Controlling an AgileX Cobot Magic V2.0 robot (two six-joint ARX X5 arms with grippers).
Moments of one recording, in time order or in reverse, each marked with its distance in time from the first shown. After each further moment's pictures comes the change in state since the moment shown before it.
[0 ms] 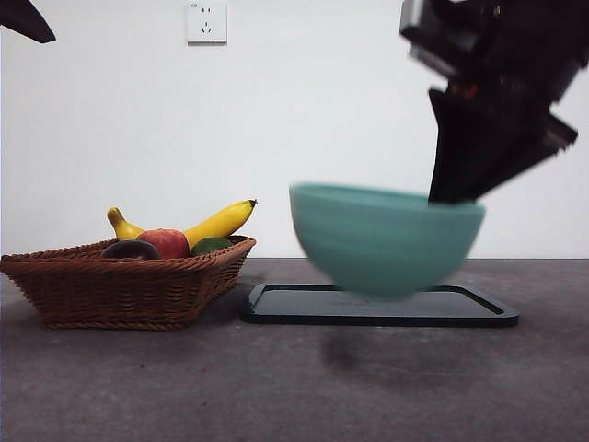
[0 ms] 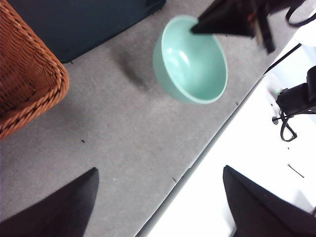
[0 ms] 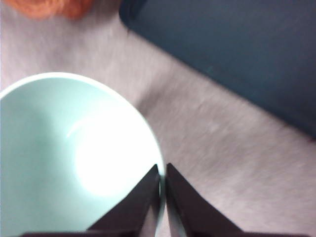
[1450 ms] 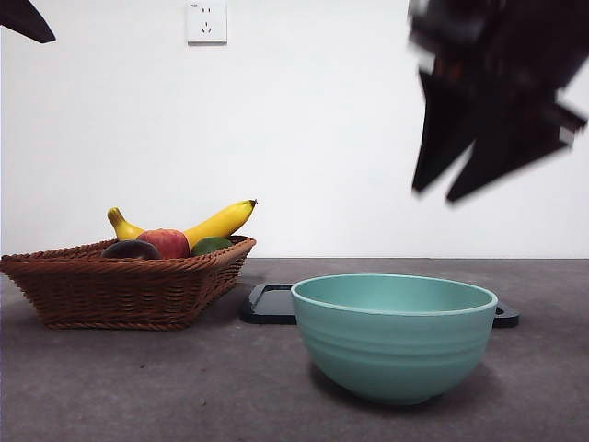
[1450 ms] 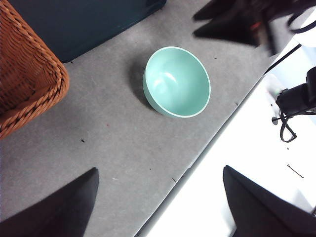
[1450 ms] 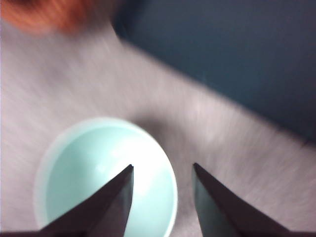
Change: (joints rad) left arm 0.000 0.000 0.000 0.000 0.000 -0.003; right arm 0.022 -0.085 -0.018 0.041 0.053 0.063
